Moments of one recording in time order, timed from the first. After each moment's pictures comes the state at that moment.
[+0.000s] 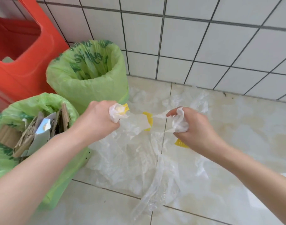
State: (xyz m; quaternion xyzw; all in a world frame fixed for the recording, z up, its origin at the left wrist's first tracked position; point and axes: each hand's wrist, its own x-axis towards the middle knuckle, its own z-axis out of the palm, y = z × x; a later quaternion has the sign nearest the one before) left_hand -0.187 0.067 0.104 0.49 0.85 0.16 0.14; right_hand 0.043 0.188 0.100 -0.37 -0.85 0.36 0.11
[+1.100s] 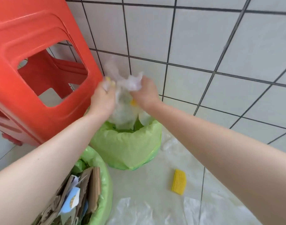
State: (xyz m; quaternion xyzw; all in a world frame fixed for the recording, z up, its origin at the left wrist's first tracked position) left_hand -0.374 0.161 0.127 0.23 0.84 0.50 0.05; right_hand -0.299 0.263 0.136 -0.31 -0.81 0.46 0.22
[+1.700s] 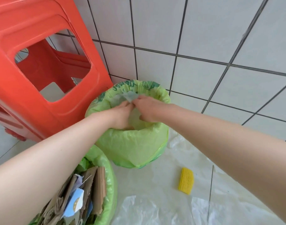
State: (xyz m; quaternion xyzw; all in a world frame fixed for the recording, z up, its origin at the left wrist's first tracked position) left_hand -0.393 0.166 0.076 0.50 0.83 -0.01 0.25; right_hand -0.305 0.270 0.086 -0.13 -0.98 0.11 -0.10
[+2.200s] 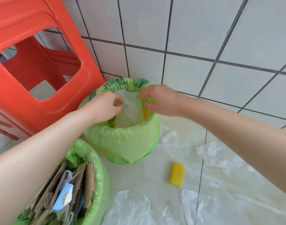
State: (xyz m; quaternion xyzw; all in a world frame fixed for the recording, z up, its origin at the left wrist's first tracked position) left_hand -0.374 0.147 0.120 0.43 0.88 0.14 0.17; right_hand -0.239 0.303 0.127 -0.10 -0.98 0.18 0.01
